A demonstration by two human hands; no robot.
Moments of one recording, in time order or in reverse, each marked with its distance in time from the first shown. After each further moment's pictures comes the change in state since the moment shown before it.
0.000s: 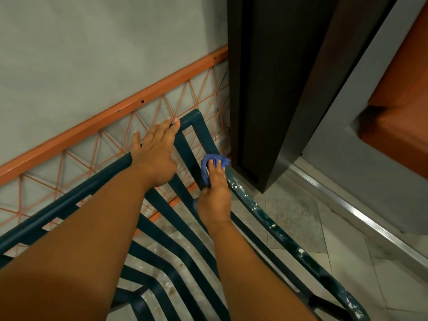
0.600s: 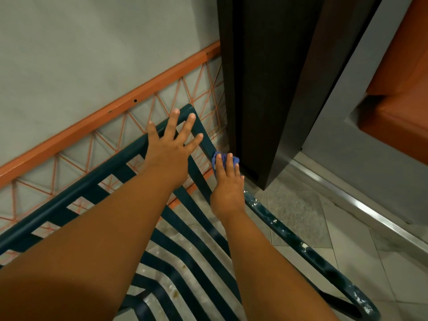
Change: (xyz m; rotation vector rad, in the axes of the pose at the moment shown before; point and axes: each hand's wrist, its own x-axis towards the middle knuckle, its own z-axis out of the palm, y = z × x) left_hand 0.005 0.034 0.022 0.700 0.011 0.224; right_hand 0.025 0.034 -0.018 -0.563 -0.057 0.050
